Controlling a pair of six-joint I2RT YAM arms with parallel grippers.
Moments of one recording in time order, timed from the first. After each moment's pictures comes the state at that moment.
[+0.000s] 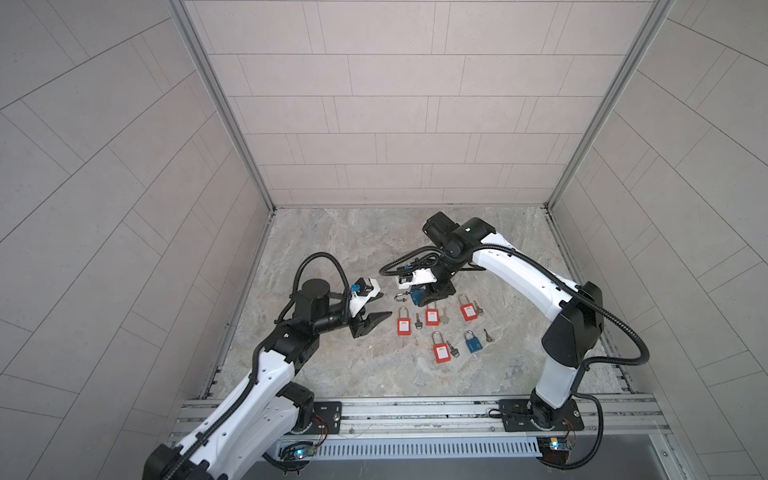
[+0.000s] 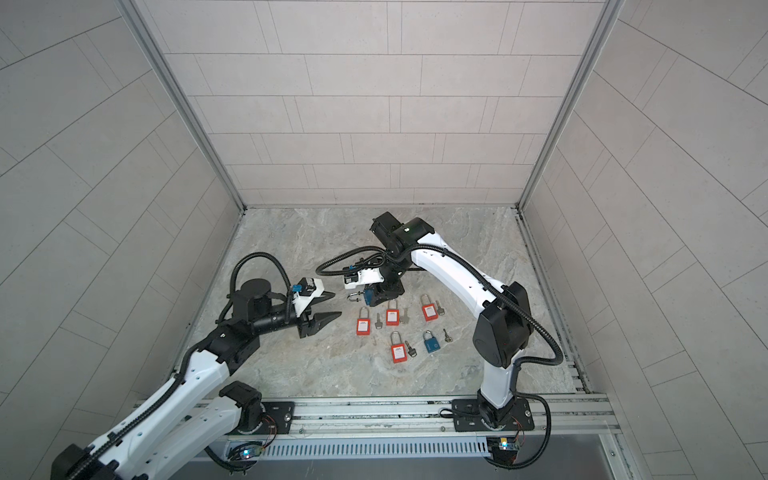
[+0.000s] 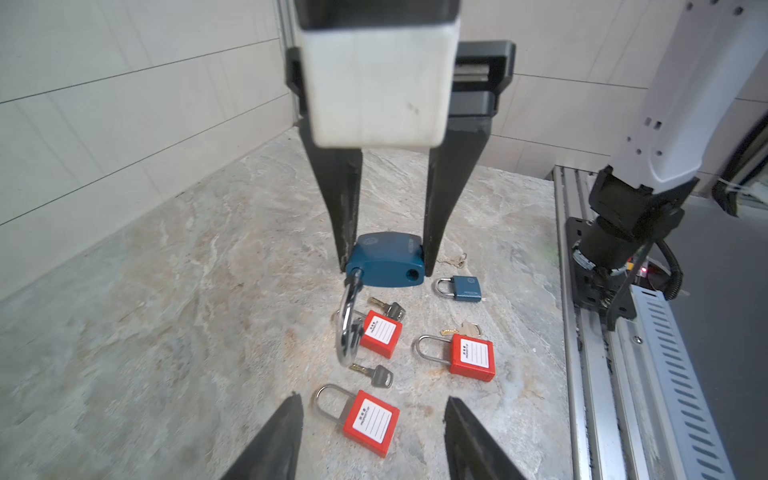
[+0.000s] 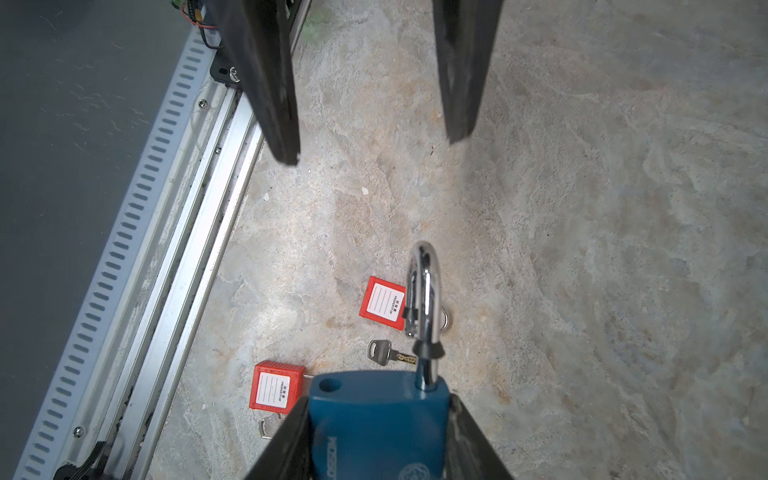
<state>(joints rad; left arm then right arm) -0.44 0.82 0.51 -0.08 0.70 0.28 0.64 1.79 1.74 -1.28 -0.56 -1.12</state>
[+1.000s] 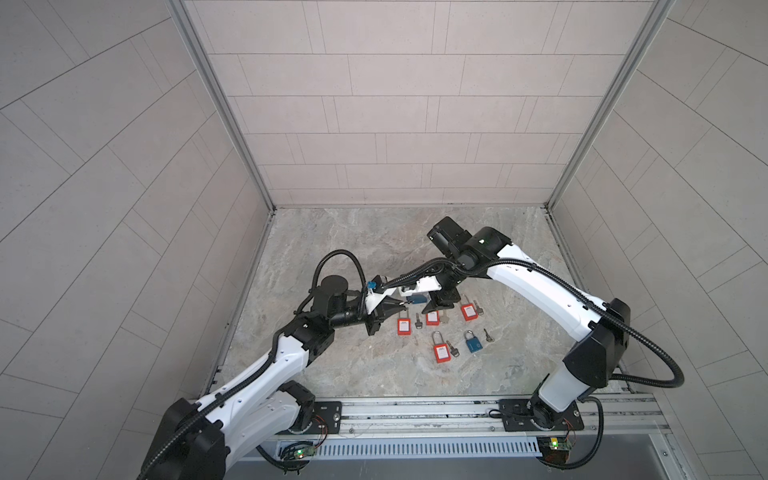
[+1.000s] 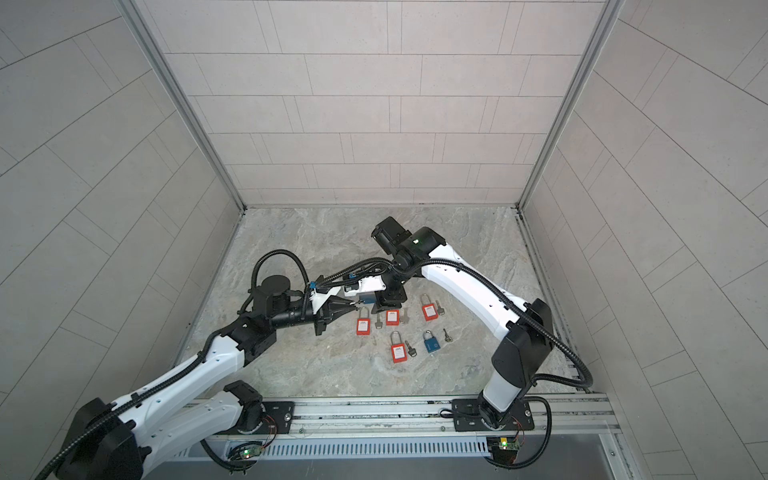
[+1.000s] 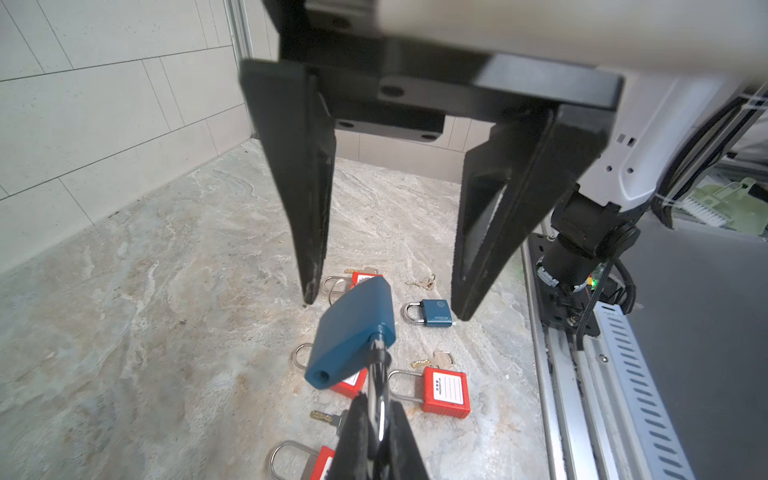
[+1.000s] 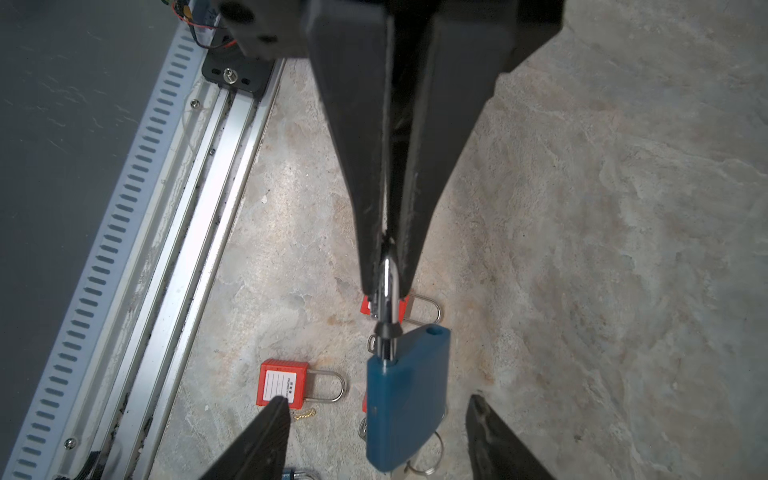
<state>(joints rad) -0.53 0.96 0.51 0.14 0.72 0.16 0.69 1.62 1.63 -1.20 -0.47 -1.04</state>
